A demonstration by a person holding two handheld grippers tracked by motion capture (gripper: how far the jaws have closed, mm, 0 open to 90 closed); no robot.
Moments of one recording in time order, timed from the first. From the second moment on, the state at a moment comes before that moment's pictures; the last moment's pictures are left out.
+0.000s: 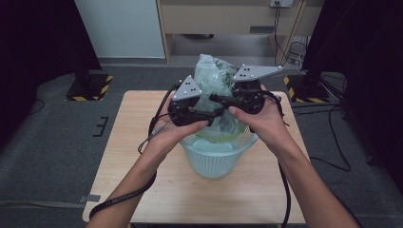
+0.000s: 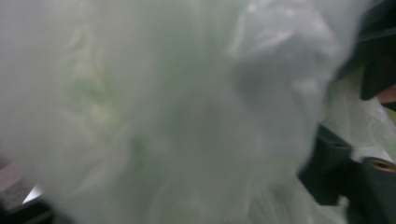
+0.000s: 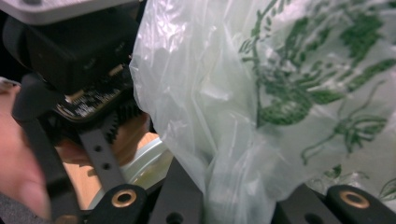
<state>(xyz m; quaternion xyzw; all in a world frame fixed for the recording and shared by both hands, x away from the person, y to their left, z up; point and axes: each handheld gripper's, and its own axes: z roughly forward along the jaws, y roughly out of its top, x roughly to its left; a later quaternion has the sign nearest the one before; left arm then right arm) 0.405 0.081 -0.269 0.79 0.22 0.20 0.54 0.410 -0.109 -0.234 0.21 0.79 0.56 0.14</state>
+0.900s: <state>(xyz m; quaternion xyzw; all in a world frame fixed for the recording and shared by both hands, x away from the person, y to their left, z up) 0.411 0.090 -0.271 0.76 0.28 0.20 0.55 0.404 -0.115 -0.237 0.24 0.78 0.56 0.18</state>
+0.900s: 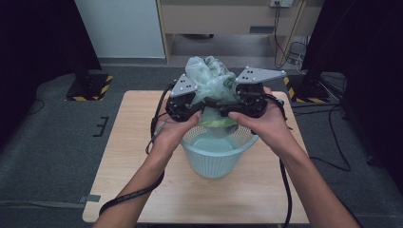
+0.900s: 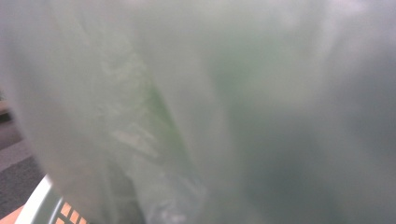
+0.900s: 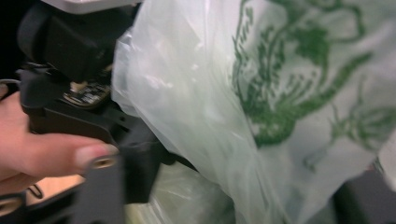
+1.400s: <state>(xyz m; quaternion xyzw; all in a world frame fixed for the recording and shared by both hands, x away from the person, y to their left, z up) 0.413 0.102 -0.271 0.75 0.30 0.21 0.55 0.405 -0.131 -0.240 0.26 0.75 0.56 0.22</state>
